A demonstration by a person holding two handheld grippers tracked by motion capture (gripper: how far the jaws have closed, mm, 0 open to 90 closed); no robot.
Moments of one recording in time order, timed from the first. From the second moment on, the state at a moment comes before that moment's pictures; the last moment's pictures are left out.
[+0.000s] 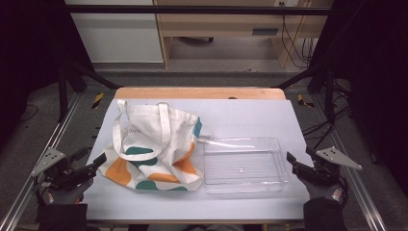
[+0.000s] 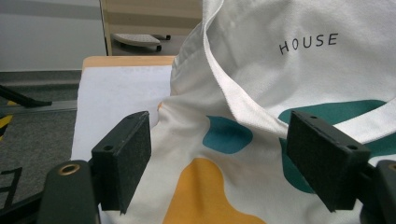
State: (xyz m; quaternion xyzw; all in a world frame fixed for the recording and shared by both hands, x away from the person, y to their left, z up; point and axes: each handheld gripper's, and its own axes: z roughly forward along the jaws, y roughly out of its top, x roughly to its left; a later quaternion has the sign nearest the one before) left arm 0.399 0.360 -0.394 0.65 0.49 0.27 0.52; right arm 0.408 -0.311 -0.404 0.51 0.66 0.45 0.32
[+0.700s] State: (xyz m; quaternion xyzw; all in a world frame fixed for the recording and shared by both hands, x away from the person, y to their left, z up) left arm 0.396 0.349 -0.376 0.66 0.47 0.26 0.52; right arm 0.407 -0.253 -0.385 0.46 0.69 0.47 0.29
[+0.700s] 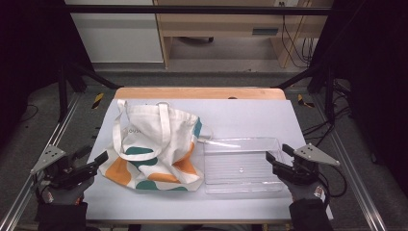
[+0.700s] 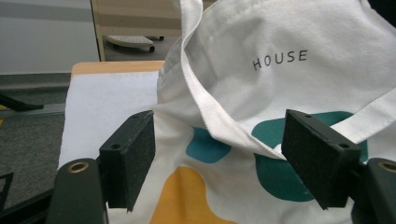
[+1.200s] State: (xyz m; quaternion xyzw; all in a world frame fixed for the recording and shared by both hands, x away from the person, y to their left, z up) left arm 0.398 0.335 -0.360 0.67 0.46 0.26 0.52; right arm 0.415 -0.217 -0.372 0.43 0.71 0.50 0.26
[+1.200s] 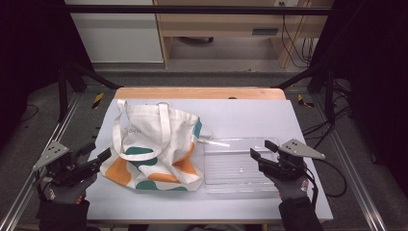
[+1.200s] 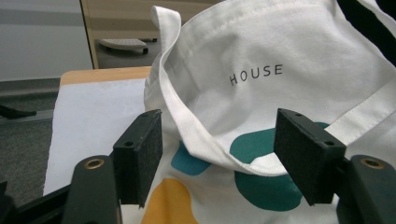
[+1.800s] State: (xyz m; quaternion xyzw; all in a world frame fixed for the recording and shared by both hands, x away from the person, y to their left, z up) left arm 0.433 0.297 -0.346 0.71 0.44 0.27 0.48; right arm 0.431 -0.168 -0.350 0.39 0.71 0.53 0.24
